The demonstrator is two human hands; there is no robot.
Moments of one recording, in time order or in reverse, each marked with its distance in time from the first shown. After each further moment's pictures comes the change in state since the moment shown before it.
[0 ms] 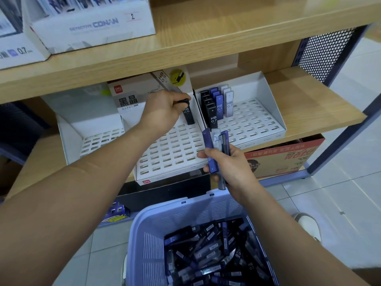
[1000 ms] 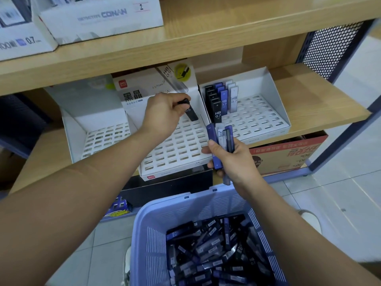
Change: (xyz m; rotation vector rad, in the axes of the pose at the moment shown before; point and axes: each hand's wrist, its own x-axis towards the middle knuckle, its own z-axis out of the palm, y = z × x) left_hand -0.019 -0.010 0.005 -0.205 0.061 -0.097; right_hand -0.005 0.002 0.001 -0.065 0.025 -0.088
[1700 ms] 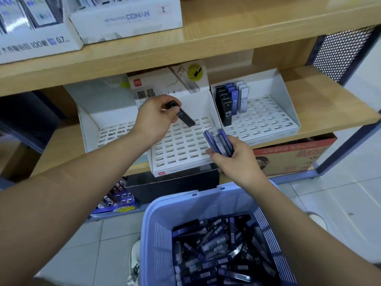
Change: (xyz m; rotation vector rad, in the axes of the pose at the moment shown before) left_hand -0.023 -0.003 -0.039 -0.145 0.010 -0.167; right_hand 0.006 0.008 0.007 -0.378 -0.037 -0.176
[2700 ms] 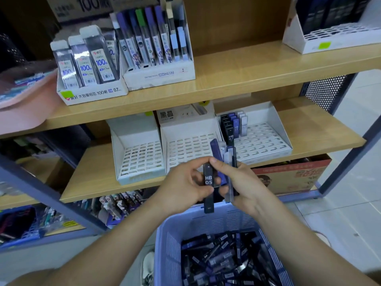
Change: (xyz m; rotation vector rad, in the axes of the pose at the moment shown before) left_hand -0.132 0.048 -0.005 -0.030 -0.353 -0.068; right_hand -0.053 -0.064 -0.004 0.683 -0.200 0.360
